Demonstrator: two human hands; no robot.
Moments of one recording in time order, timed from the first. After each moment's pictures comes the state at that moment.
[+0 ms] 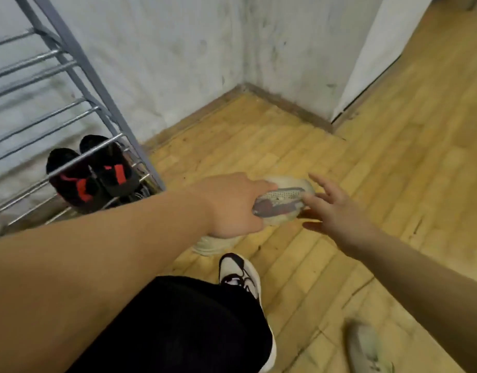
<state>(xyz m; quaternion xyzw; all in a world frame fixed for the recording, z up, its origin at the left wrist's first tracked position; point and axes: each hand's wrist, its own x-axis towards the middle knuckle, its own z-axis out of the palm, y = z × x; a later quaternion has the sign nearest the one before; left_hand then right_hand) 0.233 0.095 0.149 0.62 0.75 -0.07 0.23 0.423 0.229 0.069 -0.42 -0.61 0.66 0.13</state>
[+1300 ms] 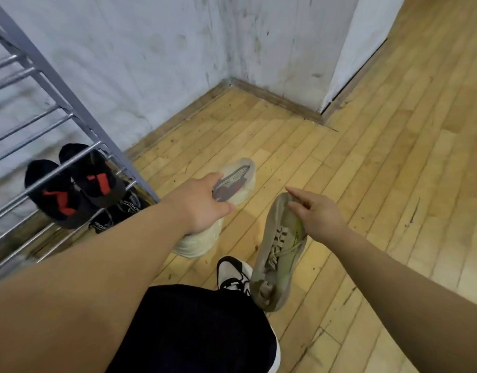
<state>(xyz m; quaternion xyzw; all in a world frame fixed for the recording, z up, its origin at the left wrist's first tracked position) 0.186 0.094 0.101 0.43 0.85 0.09 0.31 0.405 0.254 -0.005 -0.43 -0.78 0.44 0.12</state>
